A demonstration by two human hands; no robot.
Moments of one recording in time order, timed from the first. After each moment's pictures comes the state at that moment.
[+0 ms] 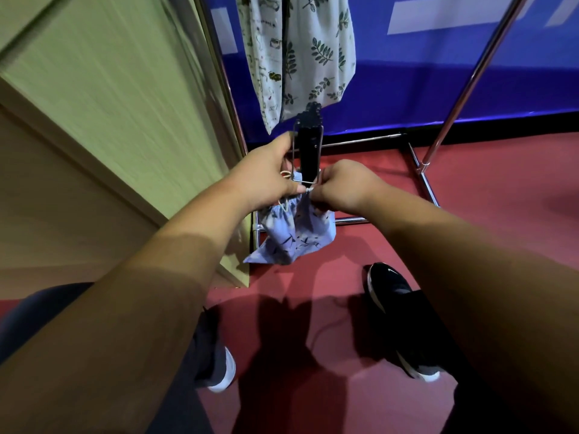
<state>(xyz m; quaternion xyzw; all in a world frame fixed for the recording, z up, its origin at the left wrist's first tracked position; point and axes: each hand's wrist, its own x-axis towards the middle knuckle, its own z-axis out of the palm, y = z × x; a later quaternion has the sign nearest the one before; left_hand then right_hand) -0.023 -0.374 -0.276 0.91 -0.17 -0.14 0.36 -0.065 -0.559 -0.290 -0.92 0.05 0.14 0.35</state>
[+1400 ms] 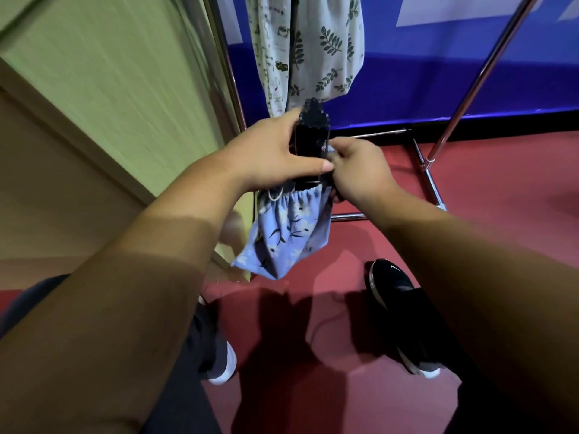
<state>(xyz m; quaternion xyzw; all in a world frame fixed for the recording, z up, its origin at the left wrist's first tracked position) -0.031 -0.375 -0.230 0.90 -0.25 -0.11 0.32 -0.068 -0.553 -0.290 -0.85 0.10 -0.02 0.52</state>
